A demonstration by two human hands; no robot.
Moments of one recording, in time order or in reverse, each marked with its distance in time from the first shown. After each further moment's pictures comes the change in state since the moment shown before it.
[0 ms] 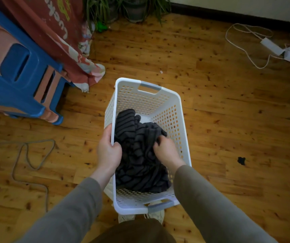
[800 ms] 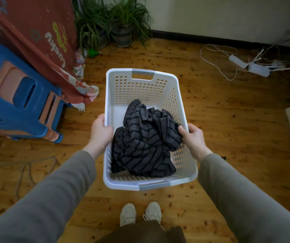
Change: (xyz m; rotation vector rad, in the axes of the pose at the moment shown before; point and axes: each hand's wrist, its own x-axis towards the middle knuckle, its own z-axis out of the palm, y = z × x) left_hand 0.014 0.120 -0.054 0.049 -0.117 -0.003; right_hand -0.083 -0.026 -0.152 0.624 0.342 0.058
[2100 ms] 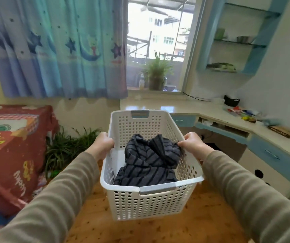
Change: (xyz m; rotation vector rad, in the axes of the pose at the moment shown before) left_hand -0.185 0.429 0.038 0.074 -0.199 0.411; right_hand -0.118 -0.310 -0.366 -0.275 0.222 -0.273
